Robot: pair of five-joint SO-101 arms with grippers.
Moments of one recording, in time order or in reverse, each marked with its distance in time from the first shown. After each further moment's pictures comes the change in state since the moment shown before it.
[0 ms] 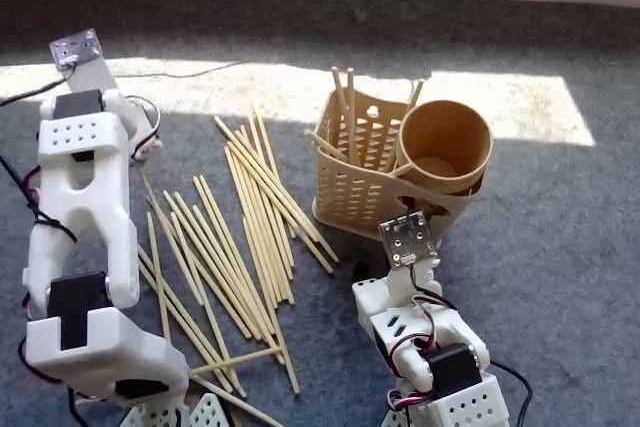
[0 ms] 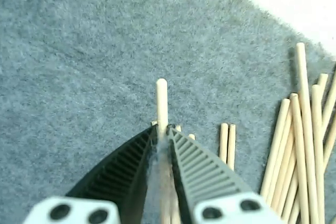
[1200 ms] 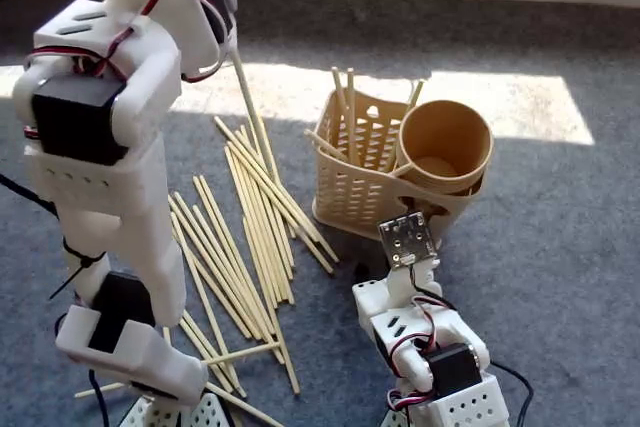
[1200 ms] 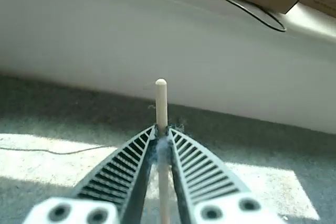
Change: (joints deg) left arm 25.2 0.0 -70.0 17.4 4.0; right arm 0.0 0.0 0.0 1.1 0.0
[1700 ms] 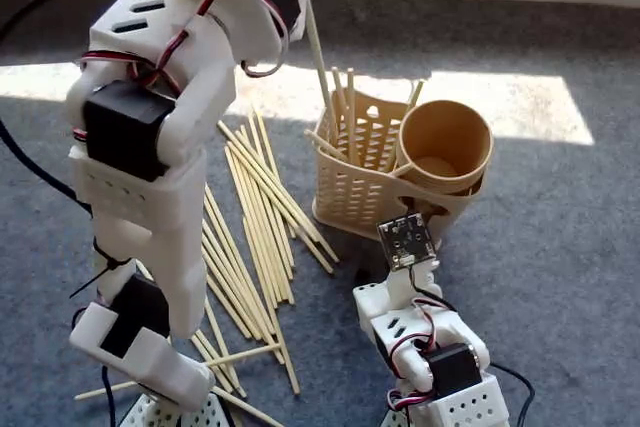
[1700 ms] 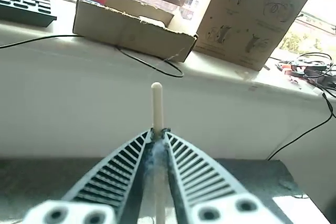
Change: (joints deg) left arm 10.2 0.7 0.4 -15.4 0.0; right arm 0.0 0.0 0.0 1.8 0.0
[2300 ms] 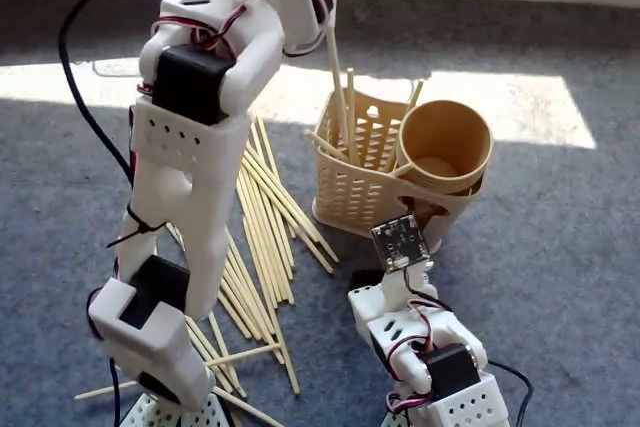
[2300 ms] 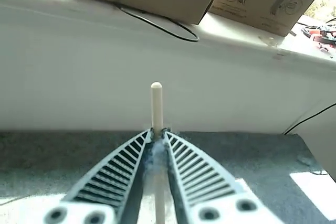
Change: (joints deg) left arm 0.4 6.3 7.5 -5.9 0.0; right arm -2.4 0.0 0.0 0.0 0.0
